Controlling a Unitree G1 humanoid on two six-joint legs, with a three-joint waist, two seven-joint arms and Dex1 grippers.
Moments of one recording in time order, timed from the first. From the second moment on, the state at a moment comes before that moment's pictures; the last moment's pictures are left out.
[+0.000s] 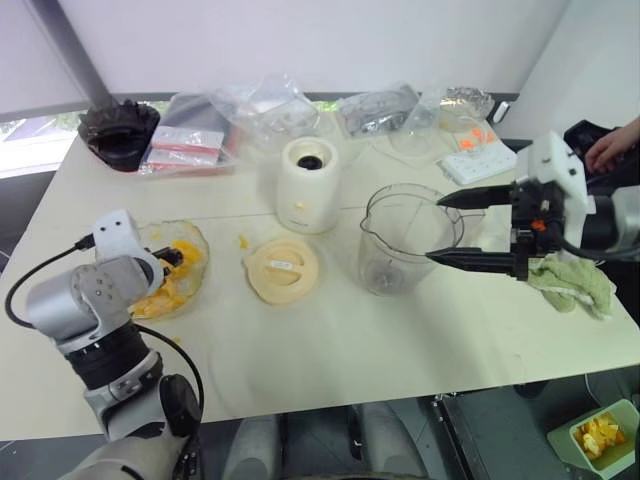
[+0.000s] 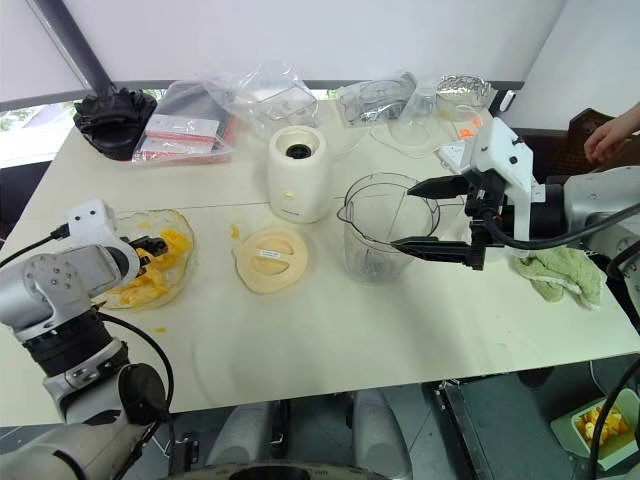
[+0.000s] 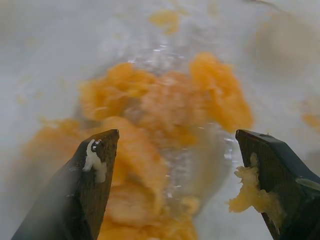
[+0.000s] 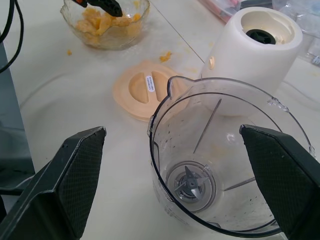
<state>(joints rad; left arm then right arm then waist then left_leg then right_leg) -0.60 0.23 0.66 -0.28 -0.20 1.61 0.19 -0.51 -1.15 -0.17 -0.41 0.78 0.87 1.04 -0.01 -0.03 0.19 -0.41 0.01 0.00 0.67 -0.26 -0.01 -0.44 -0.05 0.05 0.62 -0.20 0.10</state>
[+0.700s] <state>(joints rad) -0.64 0.13 0.69 -0.14 -0.06 1.51 0.22 -0.46 -1.15 -0.19 -0.42 0.78 0.87 1.03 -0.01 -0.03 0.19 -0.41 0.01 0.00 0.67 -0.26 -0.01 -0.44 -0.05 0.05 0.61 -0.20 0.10</state>
